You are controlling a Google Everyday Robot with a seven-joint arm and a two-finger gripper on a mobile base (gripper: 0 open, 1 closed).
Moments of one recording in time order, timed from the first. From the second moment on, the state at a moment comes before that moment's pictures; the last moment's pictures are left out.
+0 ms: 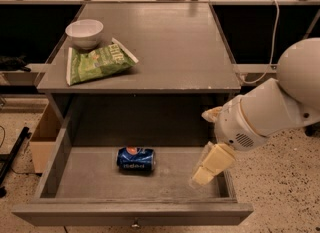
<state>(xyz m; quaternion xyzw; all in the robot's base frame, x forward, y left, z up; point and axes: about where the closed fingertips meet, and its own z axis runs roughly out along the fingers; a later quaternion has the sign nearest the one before) 0.403 -0.089 0.820 -0.56 0.77 0.18 0.22</state>
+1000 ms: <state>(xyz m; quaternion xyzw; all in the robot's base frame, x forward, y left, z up) 0.428 -0.066 0.768 -0.52 0.79 0.19 0.27</state>
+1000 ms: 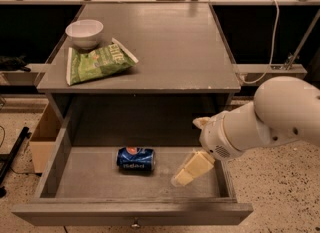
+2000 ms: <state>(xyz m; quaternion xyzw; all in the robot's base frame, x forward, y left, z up) 0.469 -0.006 0.735 -0.53 0.77 0.20 0.29</state>
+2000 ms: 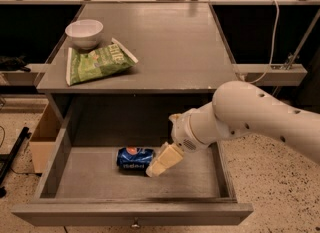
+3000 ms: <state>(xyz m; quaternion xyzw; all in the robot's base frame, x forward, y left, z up) 0.480 -0.017 0.683 -0.50 0.79 0.23 0.28</state>
